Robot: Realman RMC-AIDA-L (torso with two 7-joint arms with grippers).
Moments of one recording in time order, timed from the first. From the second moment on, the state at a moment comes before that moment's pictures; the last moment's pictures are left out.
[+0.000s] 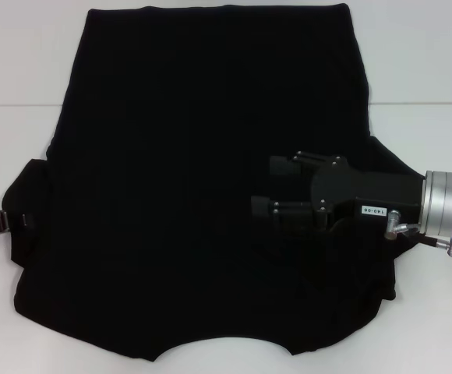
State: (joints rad) left arm -0.52 -2.08 0.42 0.84 2.51 1.16 -2.21; right arm 0.71 2.09 -0.67 -0.45 -1.92 -1.47 1.23
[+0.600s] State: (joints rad) left arm -0.52 -2.07 0.41 0.82 2.51 1.15 -2.19; right arm 0.70 2.09 -0.66 -0.45 -1.92 -1.48 1.23
